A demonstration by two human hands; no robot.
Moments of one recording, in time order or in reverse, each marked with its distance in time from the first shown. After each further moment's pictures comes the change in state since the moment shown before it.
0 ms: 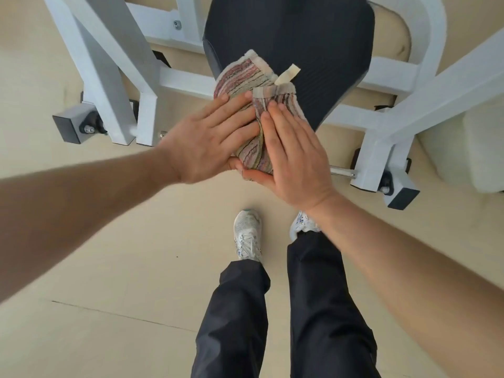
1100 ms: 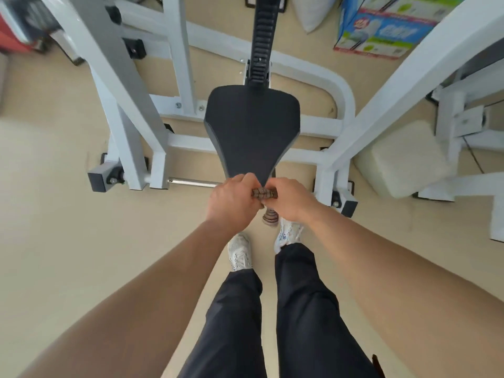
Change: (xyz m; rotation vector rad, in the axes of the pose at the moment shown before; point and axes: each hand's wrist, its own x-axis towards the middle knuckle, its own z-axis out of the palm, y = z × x) left_hand 0.028 0.120 -0.168 -0.553 -0.173 -0.767; right_hand 0.029 -0.021 -0.171 0.485 -0.807 0.694
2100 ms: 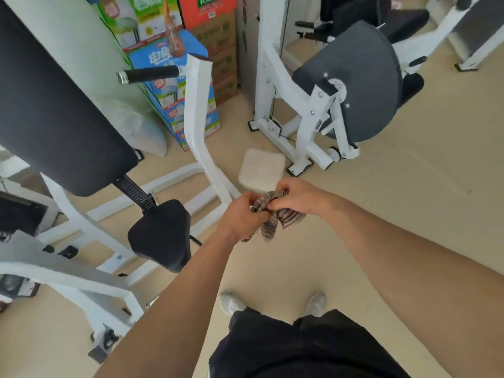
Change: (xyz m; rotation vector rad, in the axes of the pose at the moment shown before) left_hand -0.176 0.356 -0.114 -0.109 -0.450 0.433; right_hand -0.444 0.077 -0.183 0.755 0.492 0.307
